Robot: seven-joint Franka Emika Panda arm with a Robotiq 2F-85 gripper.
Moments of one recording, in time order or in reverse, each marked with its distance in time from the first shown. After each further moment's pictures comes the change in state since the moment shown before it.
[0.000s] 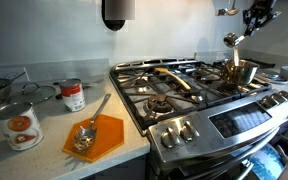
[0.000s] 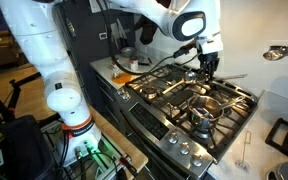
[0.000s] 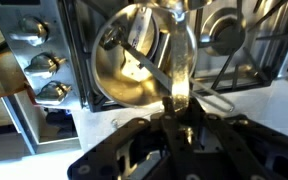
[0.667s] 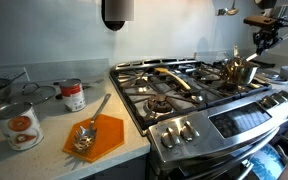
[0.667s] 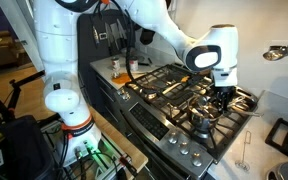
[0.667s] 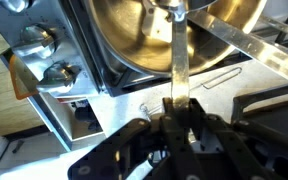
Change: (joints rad) arm -0.051 0.276 -0.121 0.078 0.084 0.132 0.005
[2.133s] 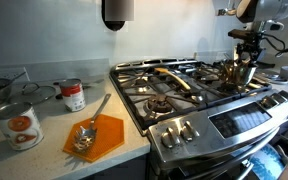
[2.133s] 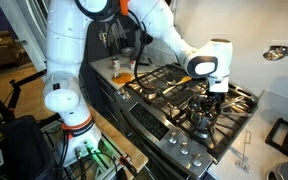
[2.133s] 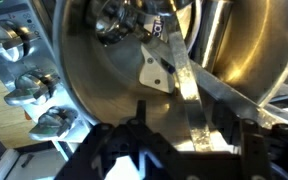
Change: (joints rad) arm -0.009 0.145 0.086 0.070 0.072 -0.041 0.019
